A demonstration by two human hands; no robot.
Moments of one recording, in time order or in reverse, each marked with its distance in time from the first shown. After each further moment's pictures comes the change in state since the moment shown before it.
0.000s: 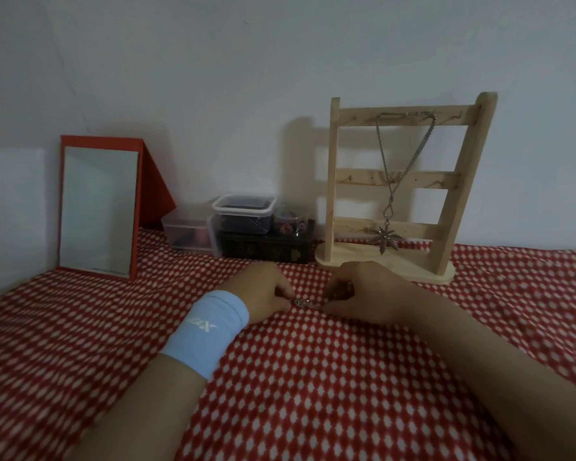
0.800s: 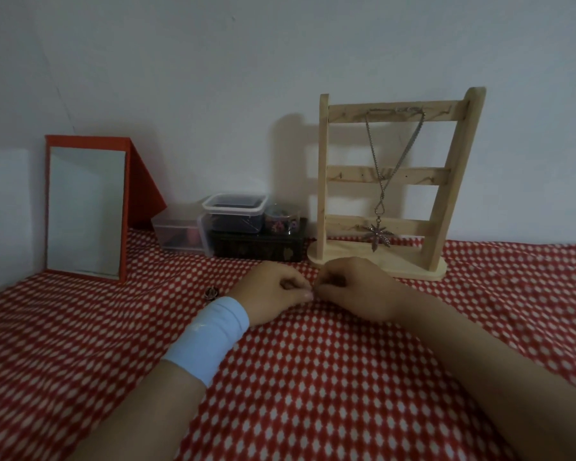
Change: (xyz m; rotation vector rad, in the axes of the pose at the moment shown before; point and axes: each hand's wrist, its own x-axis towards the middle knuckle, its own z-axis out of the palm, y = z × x) left_hand 0.008 0.016 0.015 -0.427 0.089 -0.029; right_hand 0.000 0.000 0.004 0.218 0.122 -0.069
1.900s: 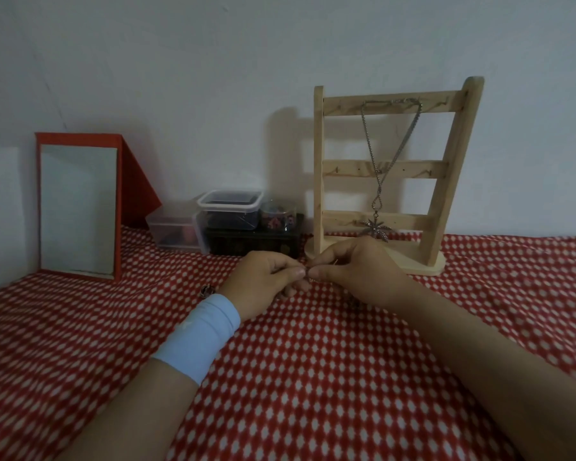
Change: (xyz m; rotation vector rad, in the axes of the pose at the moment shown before) left_hand 0.003 -0.005 0.002 -0.312 0.123 0.049; right_hand 0.000 -0.004 -0.005 0.371 0.227 -0.003
